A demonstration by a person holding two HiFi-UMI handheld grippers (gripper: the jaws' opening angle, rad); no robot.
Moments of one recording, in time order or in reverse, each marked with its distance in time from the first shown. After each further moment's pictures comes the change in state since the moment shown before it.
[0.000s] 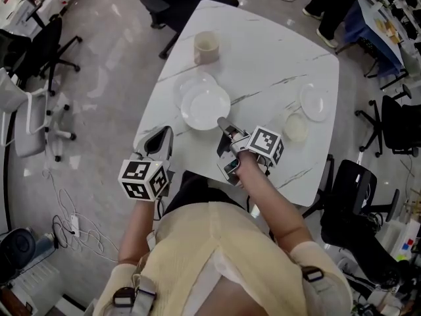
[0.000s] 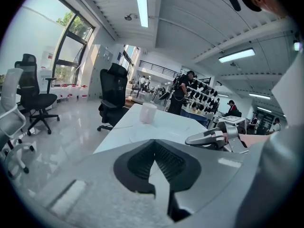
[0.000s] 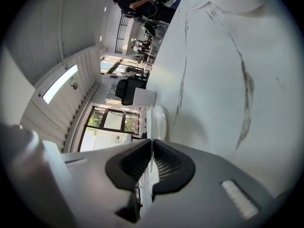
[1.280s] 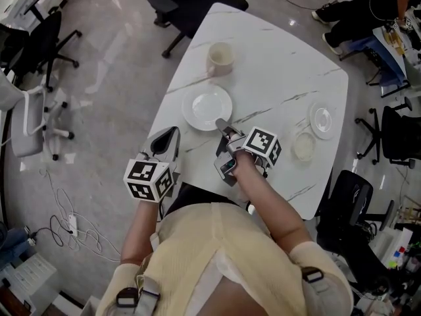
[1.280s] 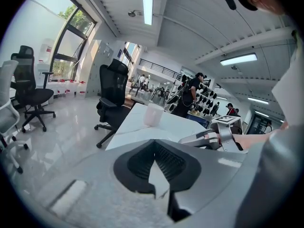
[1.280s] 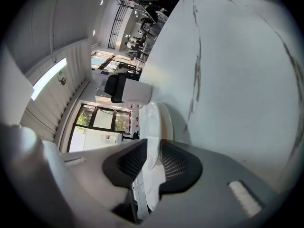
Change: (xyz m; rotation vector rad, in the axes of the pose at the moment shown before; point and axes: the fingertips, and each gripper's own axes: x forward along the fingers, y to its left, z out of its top) left arm 0.040 0.036 0.016 -0.037 0.012 -0.039; right arm 0.066 -0.004 0.008 0.009 0.020 -0.126
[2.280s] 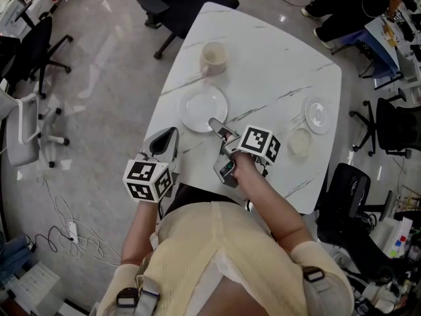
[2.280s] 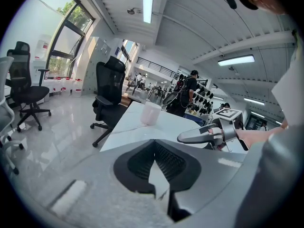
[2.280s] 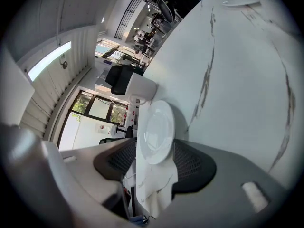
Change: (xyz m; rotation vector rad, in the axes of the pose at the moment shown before) left arm 0.006 -0.003 -0.001 0.000 0.016 -0.046; right arm -0.007 0.009 -0.005 -0.142 0.042 -0.067
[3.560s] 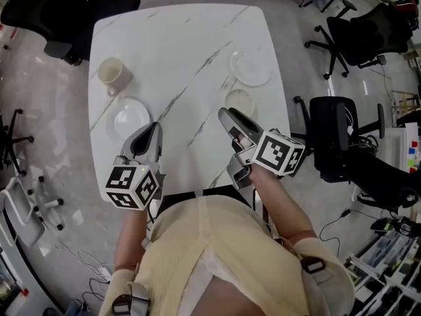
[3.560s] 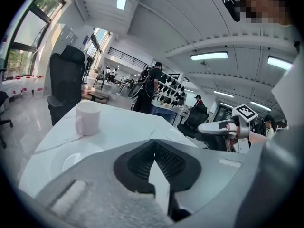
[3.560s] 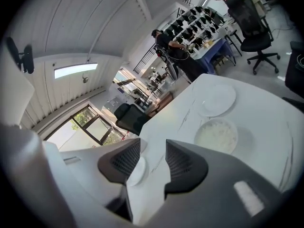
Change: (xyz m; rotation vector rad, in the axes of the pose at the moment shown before) left arm 0.082 -0.165 0.025 0.140 0.093 -0.329; right arm -0.228 -0.037 0.112 -0.230 -0.487 -0.038
